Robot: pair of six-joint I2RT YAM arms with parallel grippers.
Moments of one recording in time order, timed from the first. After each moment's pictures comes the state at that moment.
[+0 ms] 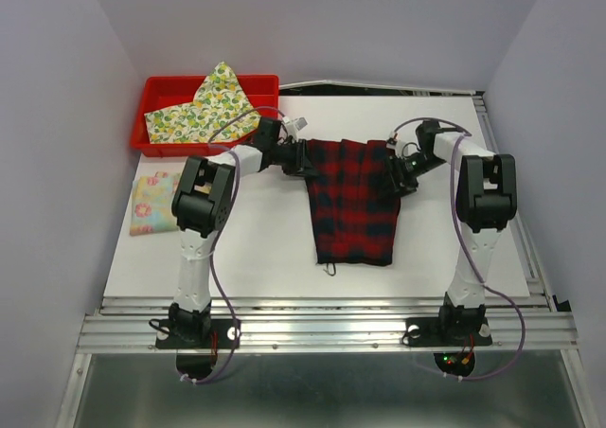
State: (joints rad) left arm -0.36 2.23 1.53 -0.06 0.73 -0.44; right arm 0.03 2.15 1.58 -0.94 -0.69 -0.26
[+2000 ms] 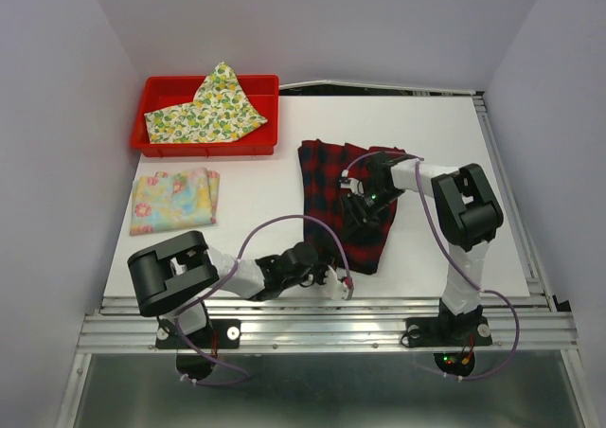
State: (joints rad) left arm -1.16 1.57 0.43 0.65 -0.10 1.10; right arm 0.37 2.01 1.25 -0.82 -0.84 -0.06
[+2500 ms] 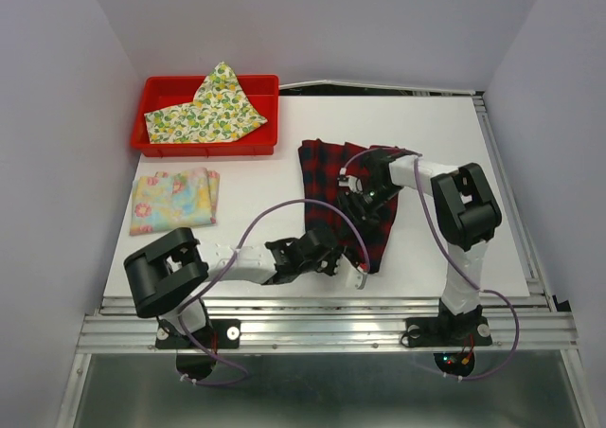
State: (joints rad) left arm -1.15 1.56 0.67 0.24 -0.07 1.00; right arm 0.37 2.02 1.29 -0.86 -0.84 -0.08
